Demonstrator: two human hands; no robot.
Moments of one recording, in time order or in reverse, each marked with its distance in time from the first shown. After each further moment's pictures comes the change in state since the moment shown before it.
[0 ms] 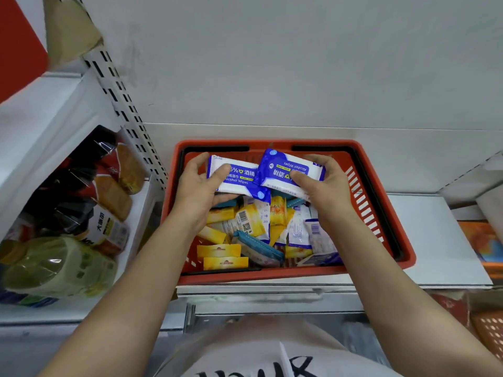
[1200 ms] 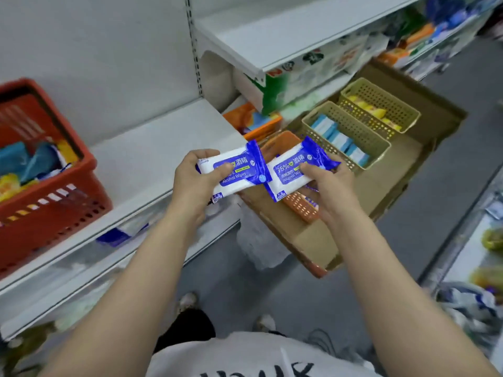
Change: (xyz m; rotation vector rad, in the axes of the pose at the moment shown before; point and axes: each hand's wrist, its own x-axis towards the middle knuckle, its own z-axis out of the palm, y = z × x) left_hand -0.307 -0.171 0.353 0.235 -0.615 -0.103; right_hand -0.261 0.080 -0.471 0.412 0.749 0.168
